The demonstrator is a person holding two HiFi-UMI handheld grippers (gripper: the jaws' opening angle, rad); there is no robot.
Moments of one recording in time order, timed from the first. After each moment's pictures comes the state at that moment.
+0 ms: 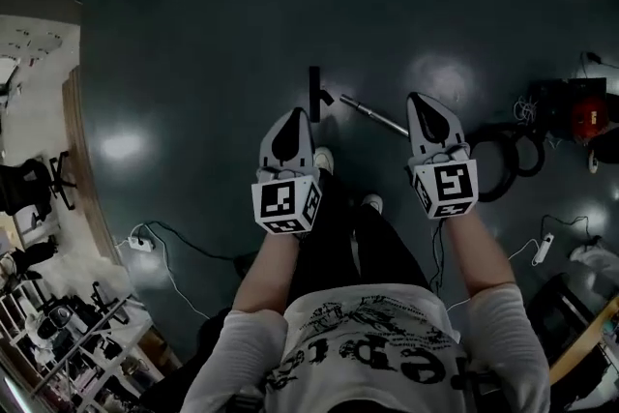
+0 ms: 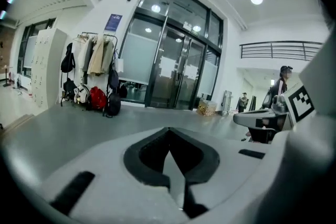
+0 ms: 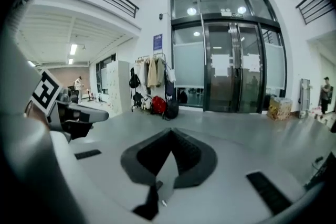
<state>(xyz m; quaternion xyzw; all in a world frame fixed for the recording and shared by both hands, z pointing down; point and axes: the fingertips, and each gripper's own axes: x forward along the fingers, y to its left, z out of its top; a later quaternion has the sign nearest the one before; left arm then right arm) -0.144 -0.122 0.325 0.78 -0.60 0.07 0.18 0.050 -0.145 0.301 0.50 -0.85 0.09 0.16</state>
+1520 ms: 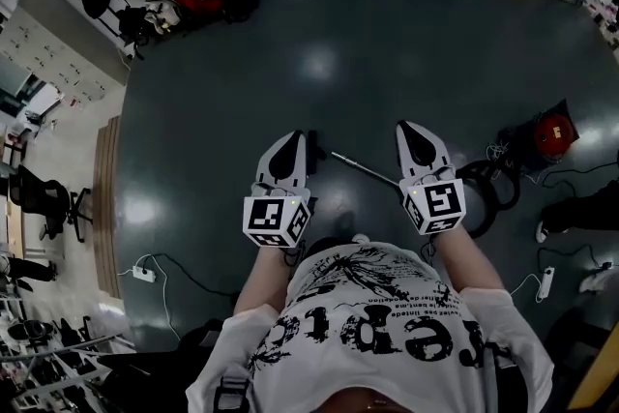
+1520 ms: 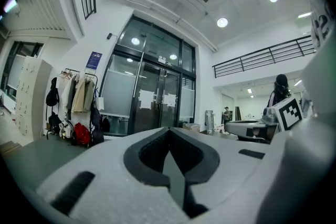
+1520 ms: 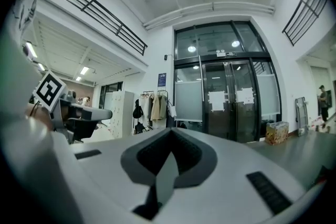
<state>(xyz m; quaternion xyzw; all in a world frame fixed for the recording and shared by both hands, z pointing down) -0.029 0.125 0.044 0.83 -0.55 -0.02 0.03 0.158 0.111 0.044 0.50 -0.86 -0.02 0.01</state>
